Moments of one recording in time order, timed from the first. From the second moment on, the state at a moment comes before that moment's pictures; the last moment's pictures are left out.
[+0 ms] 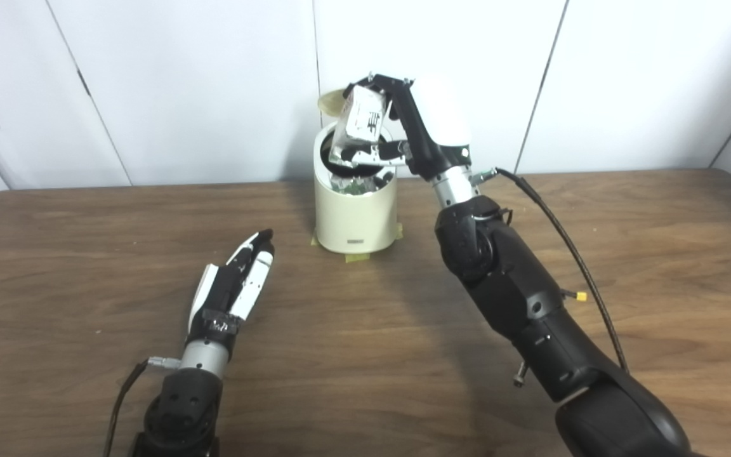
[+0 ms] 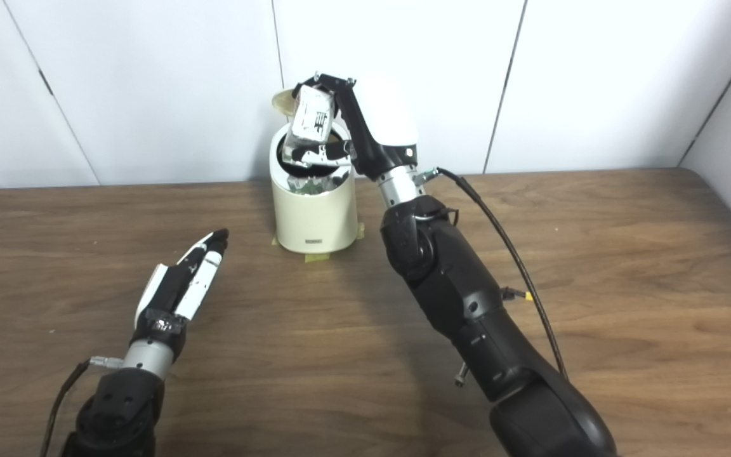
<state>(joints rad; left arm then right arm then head) -0.12 0.07 -0.06 -0.21 0.19 0.42 -0.04 -0.75 -0.10 0.29 0.44 -0.77 -0.17 -0.47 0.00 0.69</state>
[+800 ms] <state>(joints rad) -0.11 0.06 -0.06 -0.24 0.18 0.42 -0.04 -0.75 -0.10 0.32 0.52 -0.81 -0.24 -0.53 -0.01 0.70</state>
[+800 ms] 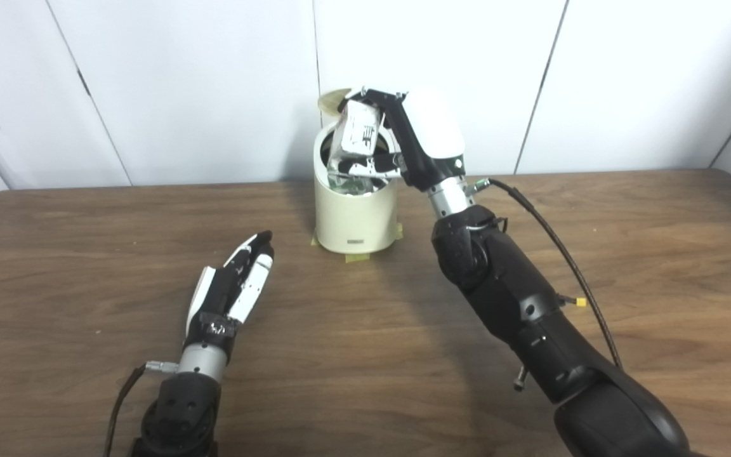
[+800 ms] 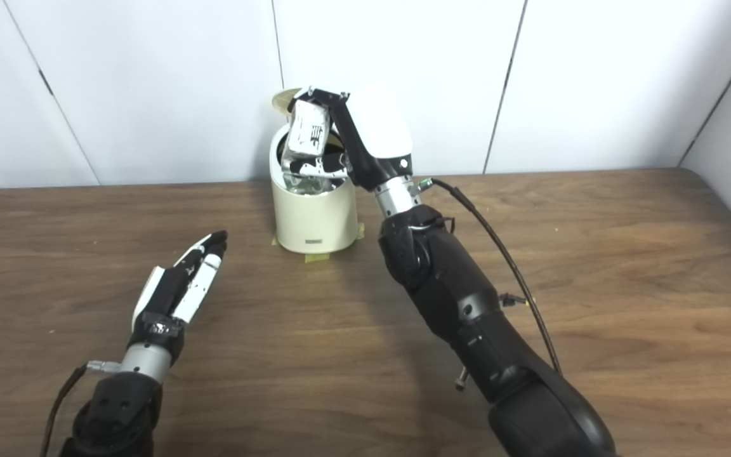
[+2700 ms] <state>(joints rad) -0.11 0.05 -0.04 -0.24 0.13 0.42 -0.04 -0.76 -0.12 0.33 0.52 -0.85 -0.12 -0.45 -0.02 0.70</state>
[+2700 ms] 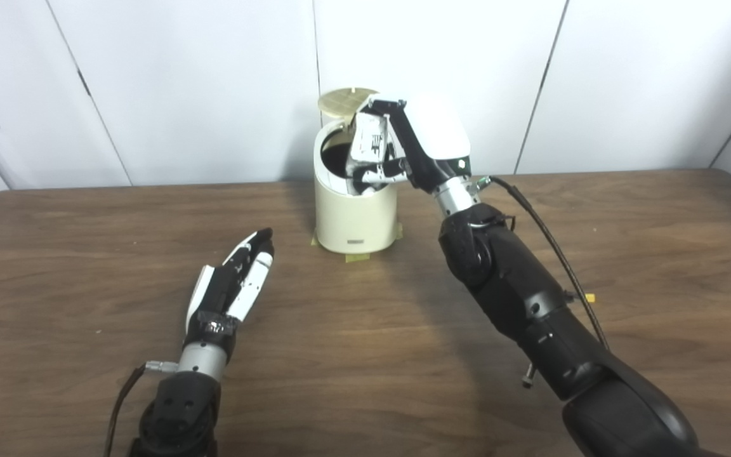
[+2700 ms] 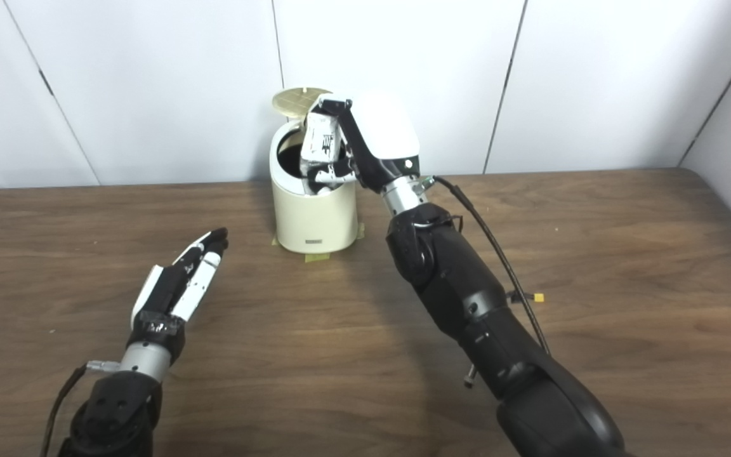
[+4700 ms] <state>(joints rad) -0.63 0.26 -0.02 0.05 -0.16 0.48 -0.17 -0.15 0.06 -0.14 -0.29 0.14 0.48 -0.05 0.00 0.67</state>
